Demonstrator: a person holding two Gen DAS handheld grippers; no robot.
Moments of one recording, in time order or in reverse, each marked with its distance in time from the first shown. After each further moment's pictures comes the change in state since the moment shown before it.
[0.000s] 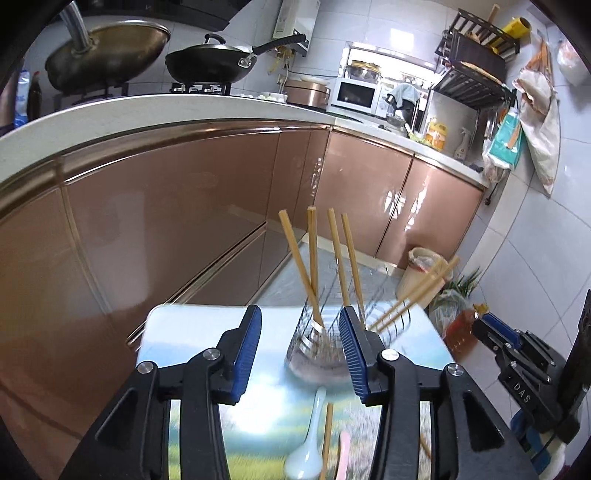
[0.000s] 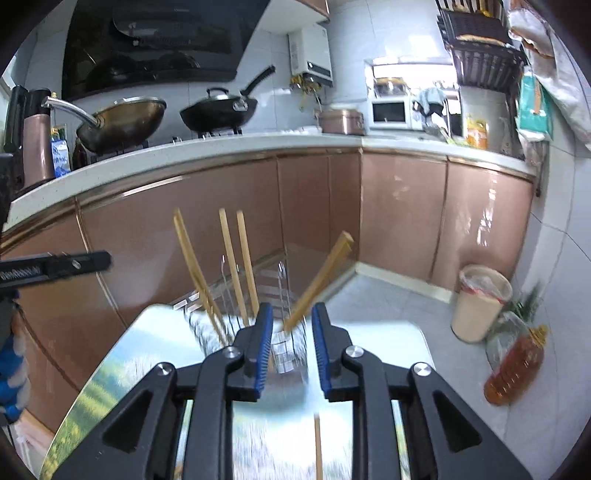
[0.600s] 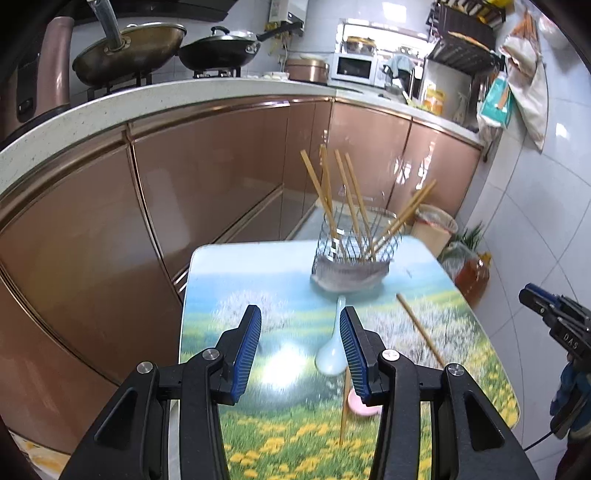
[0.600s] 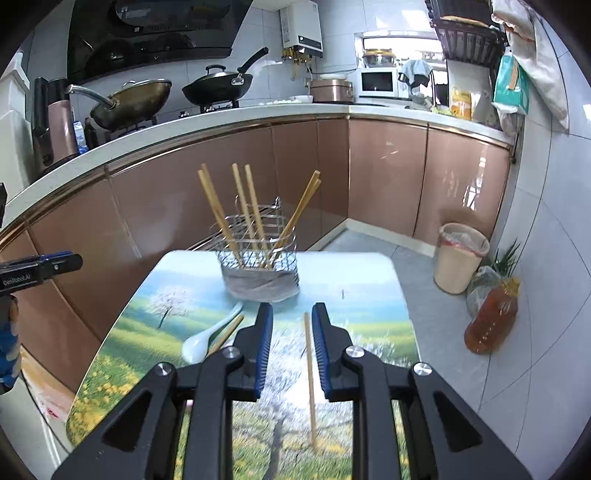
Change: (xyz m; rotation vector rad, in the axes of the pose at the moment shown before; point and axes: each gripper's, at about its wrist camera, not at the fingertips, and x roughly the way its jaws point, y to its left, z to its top) left arm -0.083 0.015 -0.067 0.070 0.114 0.053; right arm -0.112 -0.002 -0.044 0.018 0.138 0.009
